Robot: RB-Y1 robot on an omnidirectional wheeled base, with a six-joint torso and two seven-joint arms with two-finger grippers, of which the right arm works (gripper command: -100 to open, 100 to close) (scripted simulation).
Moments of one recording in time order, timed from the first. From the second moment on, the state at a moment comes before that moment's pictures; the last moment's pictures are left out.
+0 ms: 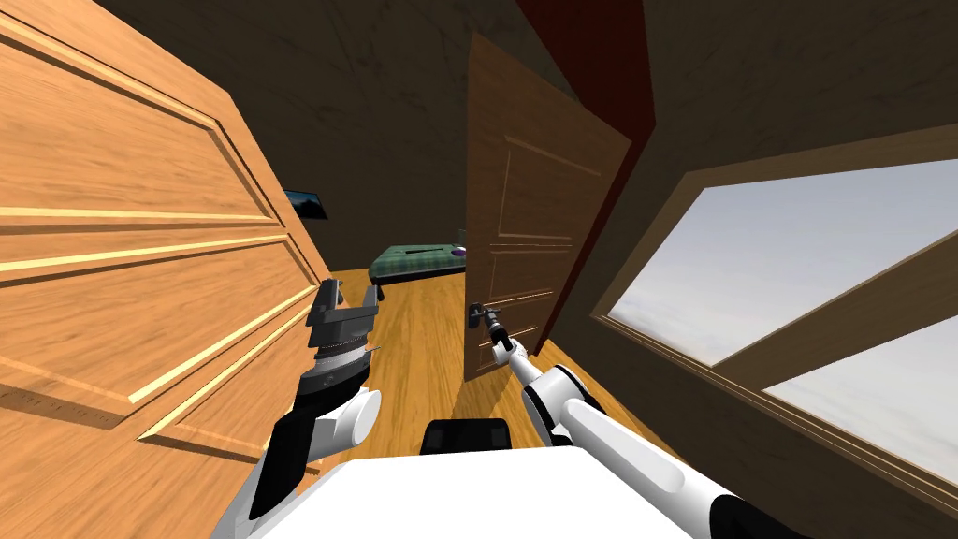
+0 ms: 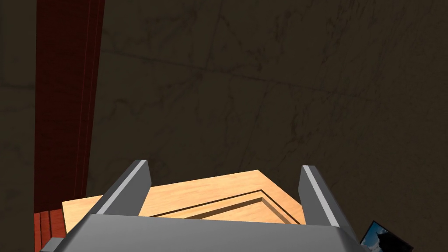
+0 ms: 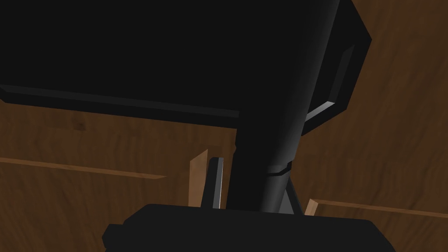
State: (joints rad) arm -0.66 -0.03 0.17 -0.34 -0.06 -0.62 -0.11
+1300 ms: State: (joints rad) arm -0.58 -0.08 0.11 -0.52 -0.08 -0.52 -0.09
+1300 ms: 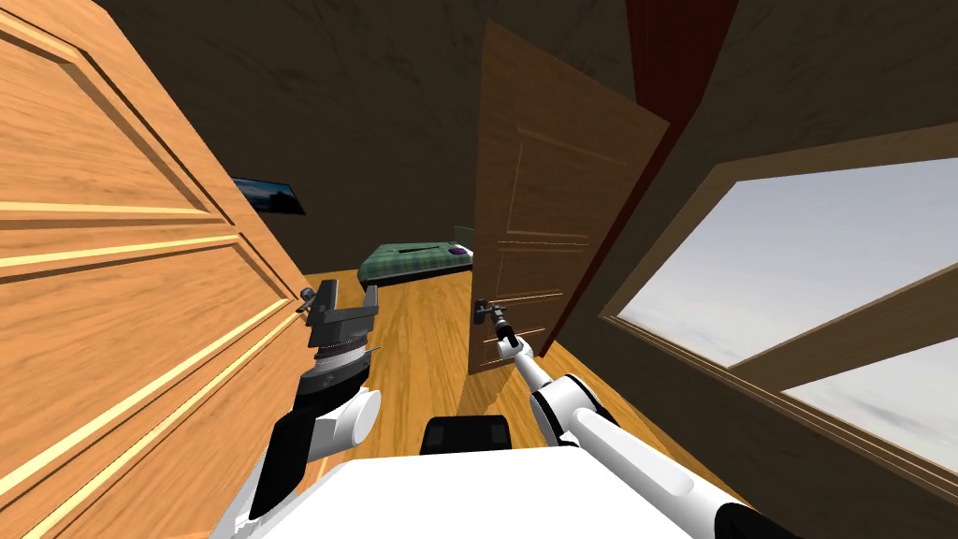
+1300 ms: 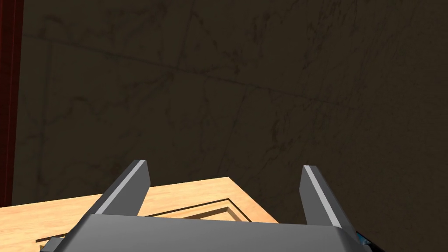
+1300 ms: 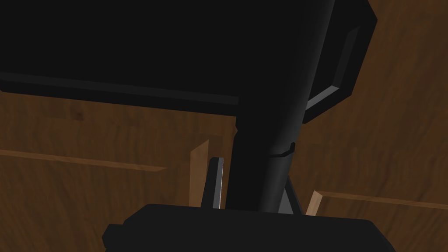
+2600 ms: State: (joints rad) arm -0.58 -0.10 0.00 -0.47 -0.12 -0.53 -0.04
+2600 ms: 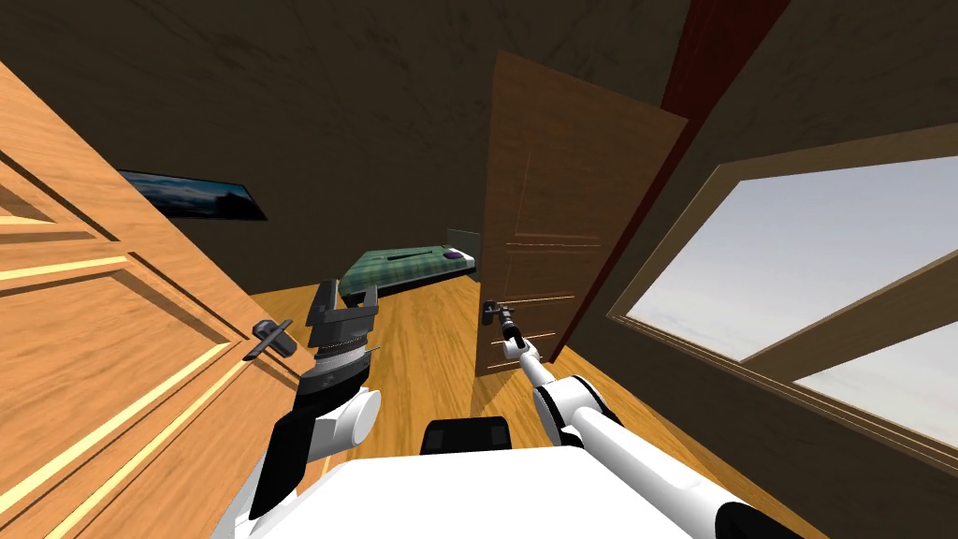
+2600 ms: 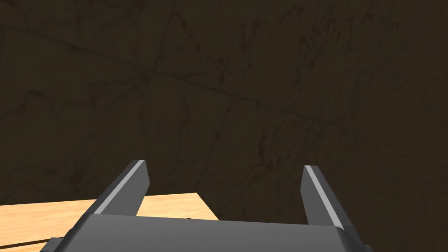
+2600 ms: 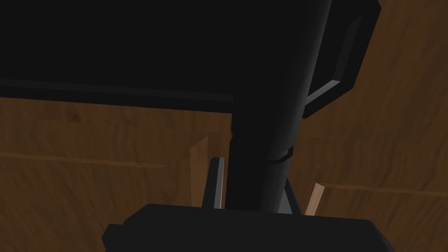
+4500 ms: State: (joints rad) arm -0.59 -0.17 -0.11 -0.42 -0.17 -0.56 0.01
